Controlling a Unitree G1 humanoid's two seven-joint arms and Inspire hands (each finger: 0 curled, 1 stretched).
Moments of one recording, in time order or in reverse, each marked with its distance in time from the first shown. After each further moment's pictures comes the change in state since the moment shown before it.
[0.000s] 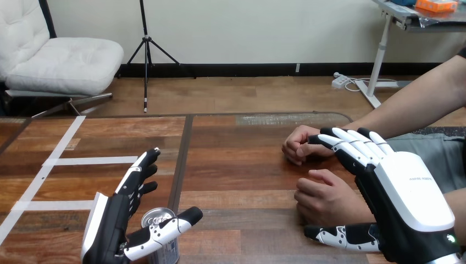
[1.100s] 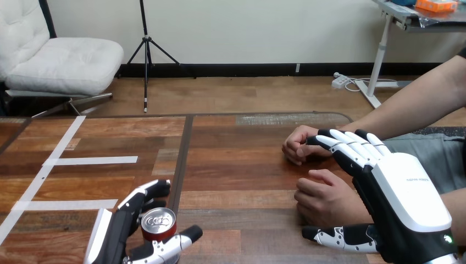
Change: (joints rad) left arm 0.038 0.001 0.000 0.000 0.125 0.109 0.045; right arm 0.001 0.000 0.014 0.000 0.000 0.011 0.001
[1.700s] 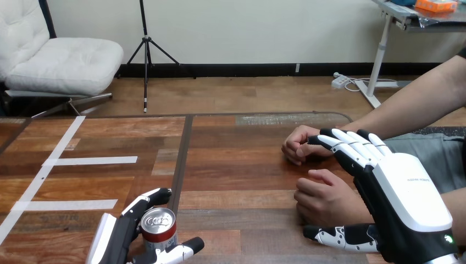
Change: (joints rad) left arm 0.008 0.016 -0.004 0.000 0.062 0.034 0.001; right arm 0.001 0.000 0.000 0.000 -0.001 0.010 0.001
